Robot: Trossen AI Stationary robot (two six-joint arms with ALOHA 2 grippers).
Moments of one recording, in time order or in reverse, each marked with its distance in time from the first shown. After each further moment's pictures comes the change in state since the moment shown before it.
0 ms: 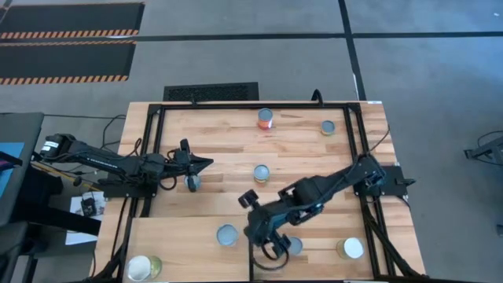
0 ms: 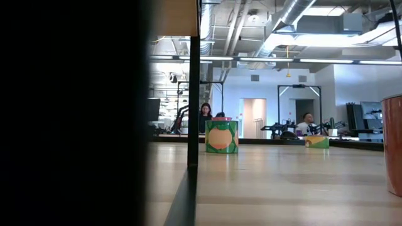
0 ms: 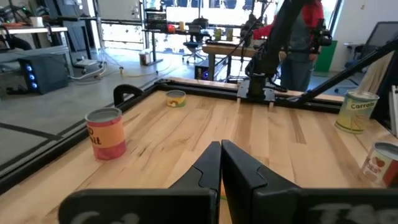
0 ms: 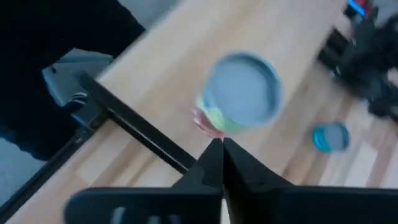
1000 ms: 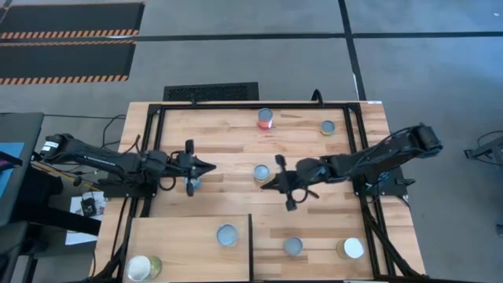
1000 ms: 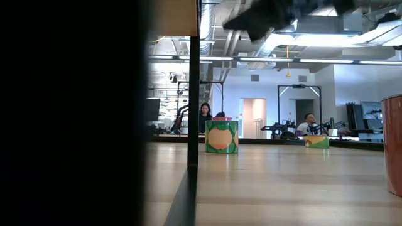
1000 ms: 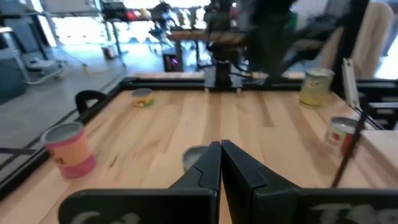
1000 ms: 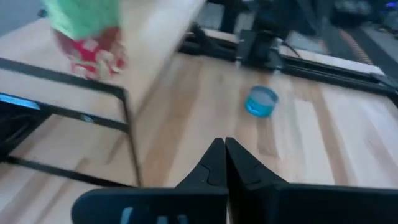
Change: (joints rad) left arm 0.000 0.000 0.168 -0.252 0.167 0.079; right arm -0.254 -0.686 -1.571 1.421 -0.010 0.166
